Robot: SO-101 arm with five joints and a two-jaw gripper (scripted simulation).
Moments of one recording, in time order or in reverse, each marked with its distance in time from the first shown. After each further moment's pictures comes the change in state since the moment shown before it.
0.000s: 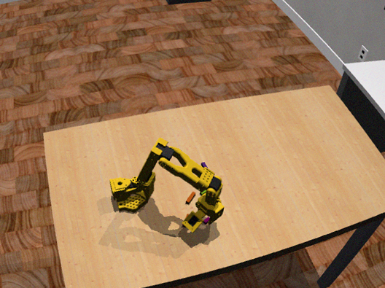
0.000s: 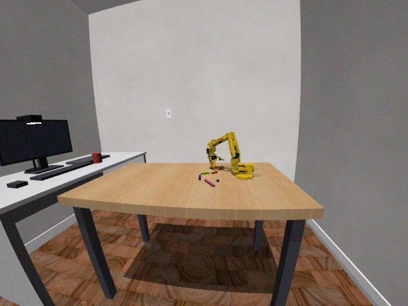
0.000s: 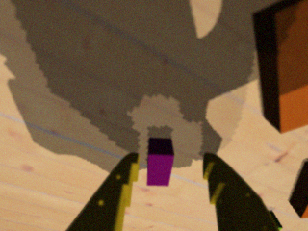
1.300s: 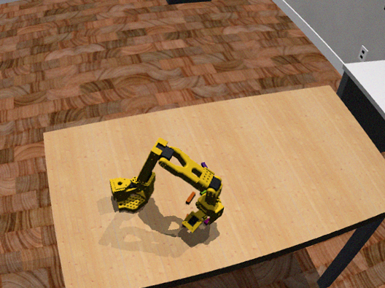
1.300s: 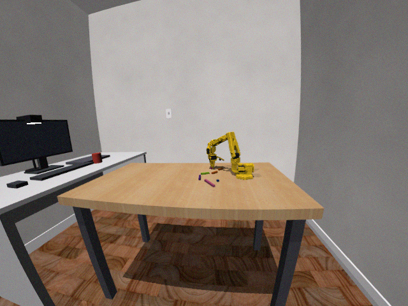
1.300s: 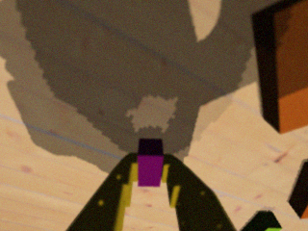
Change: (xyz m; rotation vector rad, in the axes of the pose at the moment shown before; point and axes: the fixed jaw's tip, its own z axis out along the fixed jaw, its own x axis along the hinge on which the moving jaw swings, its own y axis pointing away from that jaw) arm 0.000 0.000 0.000 0.001 -0.001 0.000
